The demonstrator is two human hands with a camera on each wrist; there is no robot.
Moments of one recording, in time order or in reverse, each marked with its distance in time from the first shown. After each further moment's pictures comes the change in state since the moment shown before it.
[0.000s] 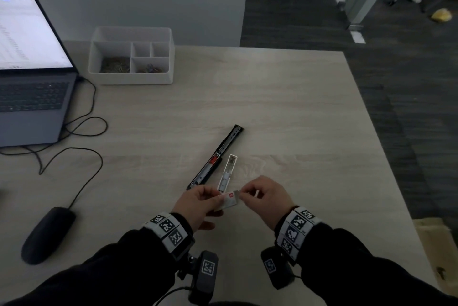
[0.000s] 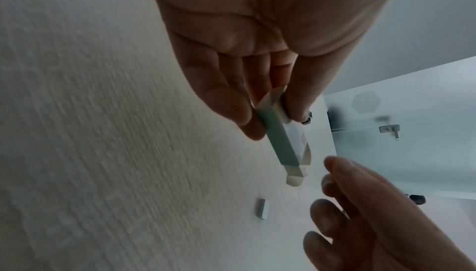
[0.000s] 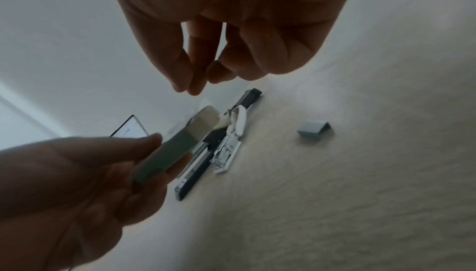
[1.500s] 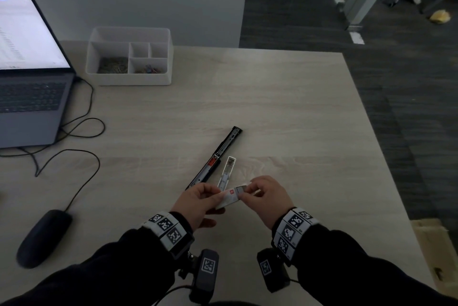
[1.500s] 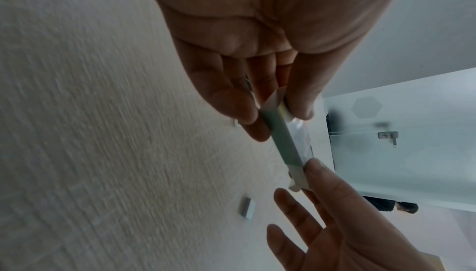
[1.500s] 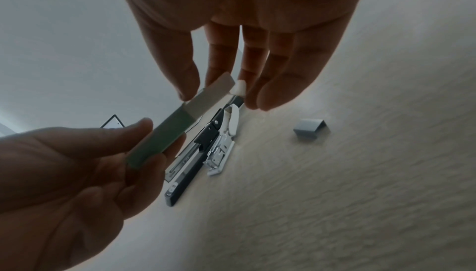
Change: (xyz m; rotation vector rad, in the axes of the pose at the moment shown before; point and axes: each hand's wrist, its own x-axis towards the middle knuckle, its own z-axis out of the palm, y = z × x) left_hand 0.007 0.006 0.002 -0.083 -0.037 -0.012; right_hand 0.008 0.005 0.002 0.046 0.068 0.142
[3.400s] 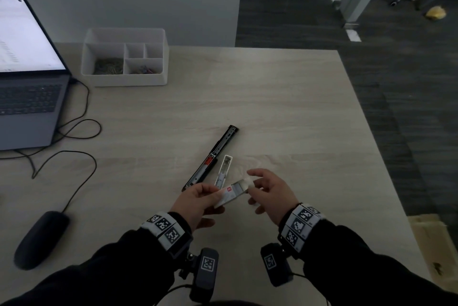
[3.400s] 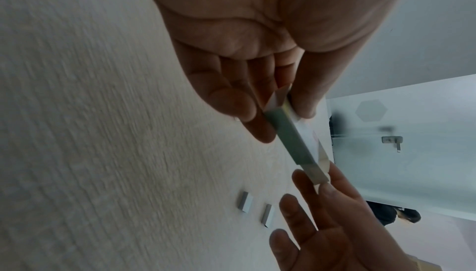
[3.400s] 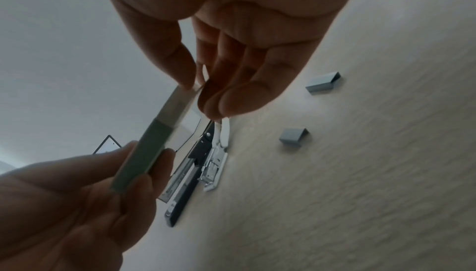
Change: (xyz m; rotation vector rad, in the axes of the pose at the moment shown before) left_hand -0.003 -0.002 0.006 -0.061 -0.021 0.003; right_hand -0.005 -0.001 -0.018 0.370 -0.138 0.129
